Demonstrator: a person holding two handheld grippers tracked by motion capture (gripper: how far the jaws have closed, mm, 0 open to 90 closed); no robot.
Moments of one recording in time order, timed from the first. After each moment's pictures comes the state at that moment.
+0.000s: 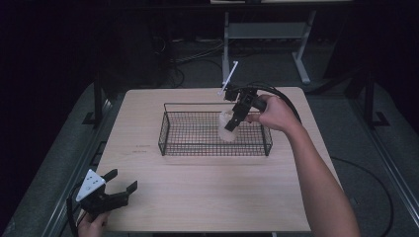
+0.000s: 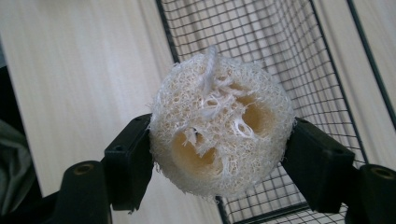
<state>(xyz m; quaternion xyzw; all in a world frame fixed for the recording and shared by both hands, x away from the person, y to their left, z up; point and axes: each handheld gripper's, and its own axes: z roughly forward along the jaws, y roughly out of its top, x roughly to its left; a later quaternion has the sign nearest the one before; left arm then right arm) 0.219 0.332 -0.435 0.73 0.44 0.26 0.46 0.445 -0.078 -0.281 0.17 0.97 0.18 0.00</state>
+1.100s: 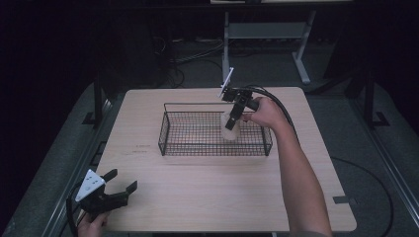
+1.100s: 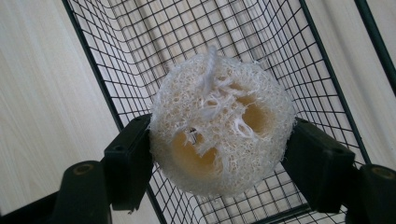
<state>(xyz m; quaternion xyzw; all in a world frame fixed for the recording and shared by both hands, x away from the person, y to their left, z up) 0.218 0.332 -0.434 0.73 0.43 0.26 0.46 0.494 -0.075 -0.335 0.23 0.96 0.13 -0.02</state>
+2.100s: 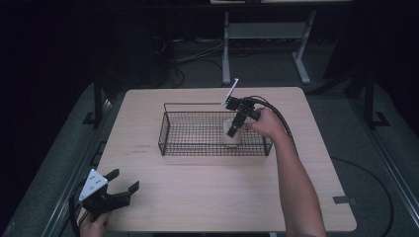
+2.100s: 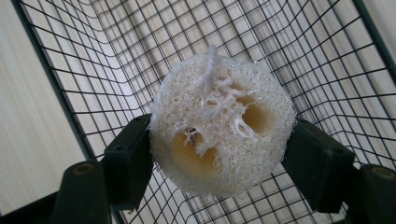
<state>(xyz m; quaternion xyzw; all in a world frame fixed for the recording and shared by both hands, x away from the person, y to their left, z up) 0.220 0.327 -0.435 0.73 0.43 0.26 0.46 0.496 -0.087 -0.379 0.26 0.95 0.14 -0.04</state>
